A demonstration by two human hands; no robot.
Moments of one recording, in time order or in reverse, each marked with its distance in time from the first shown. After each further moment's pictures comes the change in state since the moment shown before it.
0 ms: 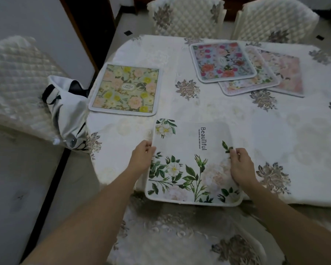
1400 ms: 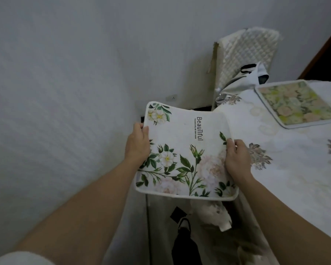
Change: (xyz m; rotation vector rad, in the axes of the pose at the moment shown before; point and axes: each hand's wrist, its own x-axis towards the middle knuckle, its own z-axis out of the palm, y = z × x) left_hand -0.416 -0.004 0.105 -0.058 1.362 -0.567; right_hand -0.130 -0.047 -0.003 0.012 -0.871 -0.961
